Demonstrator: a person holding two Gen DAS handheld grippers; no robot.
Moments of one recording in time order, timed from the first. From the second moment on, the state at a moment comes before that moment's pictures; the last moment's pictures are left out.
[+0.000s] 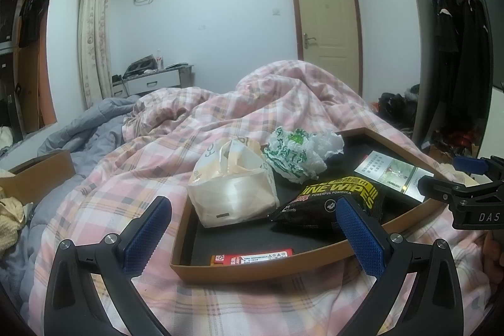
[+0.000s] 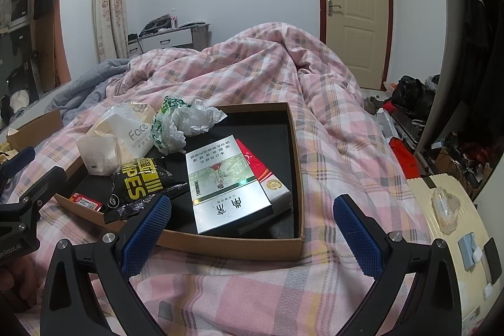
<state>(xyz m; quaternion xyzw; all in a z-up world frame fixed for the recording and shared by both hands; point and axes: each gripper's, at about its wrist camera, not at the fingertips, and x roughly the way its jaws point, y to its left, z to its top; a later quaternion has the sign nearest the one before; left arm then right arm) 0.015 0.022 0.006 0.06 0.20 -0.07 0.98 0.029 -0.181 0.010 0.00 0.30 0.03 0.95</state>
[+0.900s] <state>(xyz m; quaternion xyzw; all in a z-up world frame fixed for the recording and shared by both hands) 0.015 0.024 0.007 0.06 0.20 -0.07 0.98 0.027 -0.179 0.007 0.00 0.30 0.03 0.95</state>
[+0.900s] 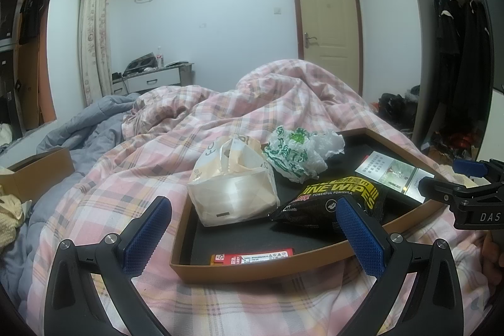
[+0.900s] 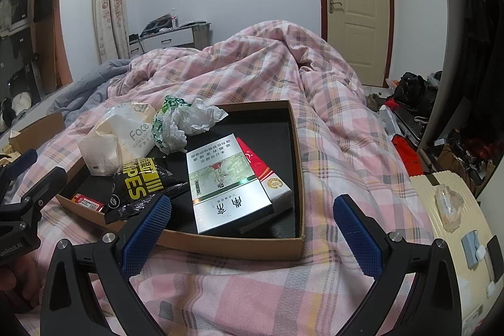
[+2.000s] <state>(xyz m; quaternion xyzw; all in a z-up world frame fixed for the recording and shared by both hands) 0.013 0.026 0.006 0.05 0.20 -0.07 0.98 0.064 -0.165 0.001 -0.08 0.34 -0.01 0.94</state>
